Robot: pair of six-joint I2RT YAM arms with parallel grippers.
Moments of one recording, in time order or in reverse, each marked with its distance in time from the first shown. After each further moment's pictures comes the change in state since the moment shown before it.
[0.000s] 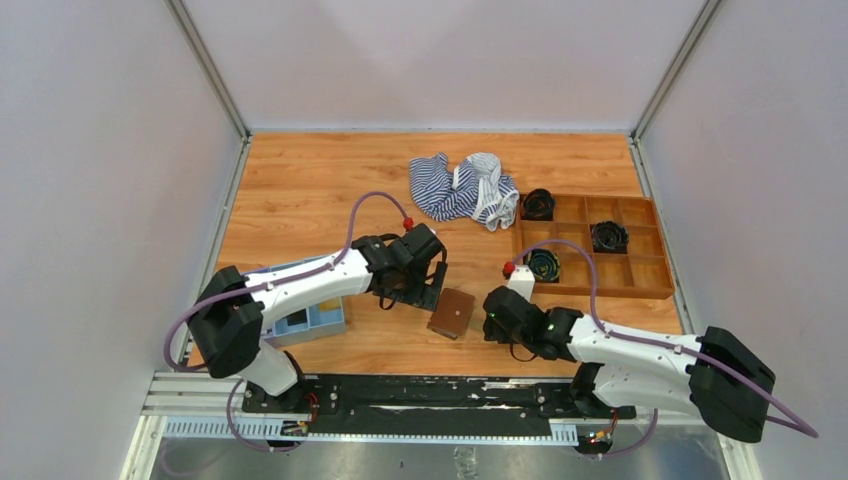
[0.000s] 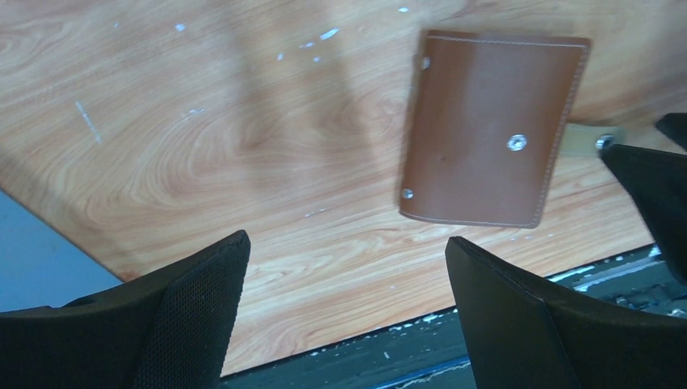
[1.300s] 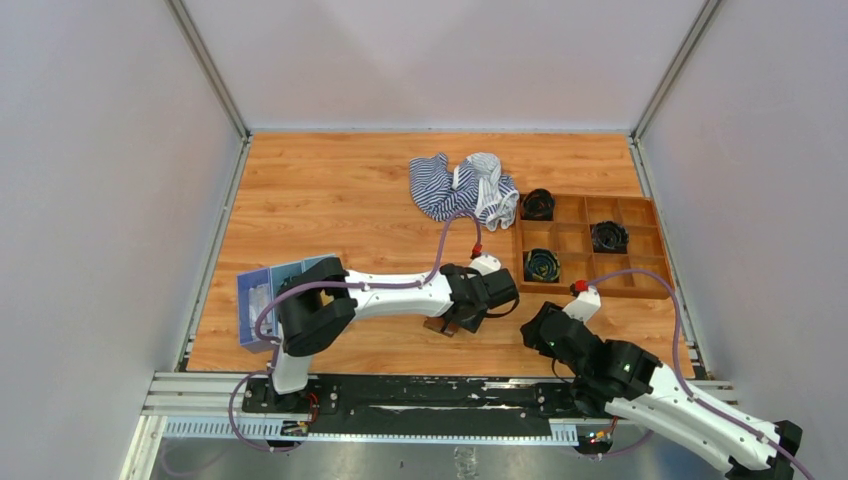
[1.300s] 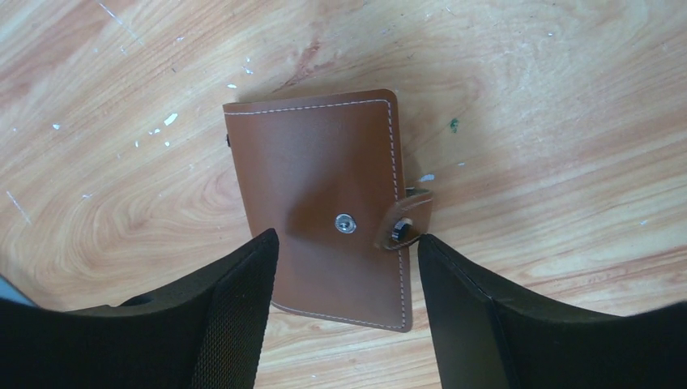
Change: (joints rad) left arm -0.303 0.431 0.325 -0.019 -0.309 -0.060; right arm -0.014 -0.765 -0.138 -0.506 0.168 0.226
